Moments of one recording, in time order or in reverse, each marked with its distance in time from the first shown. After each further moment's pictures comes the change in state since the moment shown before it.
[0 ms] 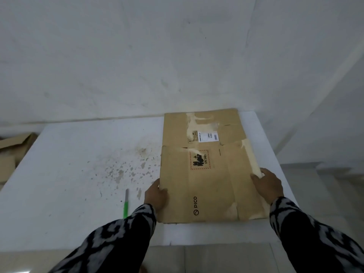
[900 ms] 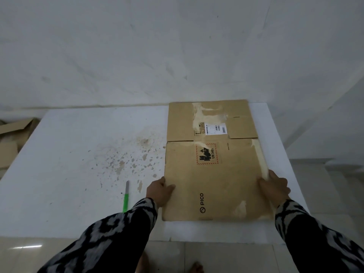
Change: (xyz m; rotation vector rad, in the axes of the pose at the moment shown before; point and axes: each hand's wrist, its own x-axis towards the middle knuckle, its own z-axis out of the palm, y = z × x) left_hand 0.020 -0.006 0.015 0.088 -0.051 -0.107; right_hand 0.036 0.029 0.022 -0.120 -0.090 0.210
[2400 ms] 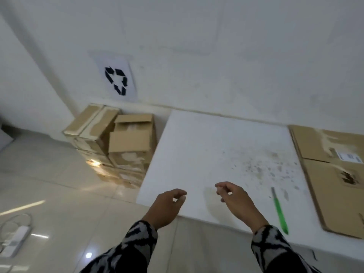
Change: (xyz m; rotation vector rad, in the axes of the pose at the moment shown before) left_hand -0.088 -0.408 -0.407 -0.149 0.046 0.311; right_hand -0.466 -0.296 0.412 0.041 -0.371 -0.628
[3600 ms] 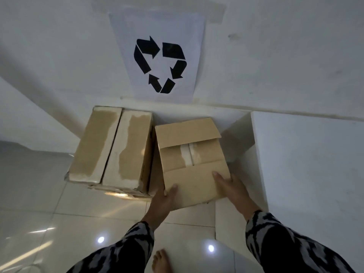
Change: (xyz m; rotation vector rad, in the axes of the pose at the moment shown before) left_hand 0.348 -0.314 -0.321 -0.569 -0.039 -0.237; right_hand 0.404 -0.193 0.360 0.236 0.138 0.481
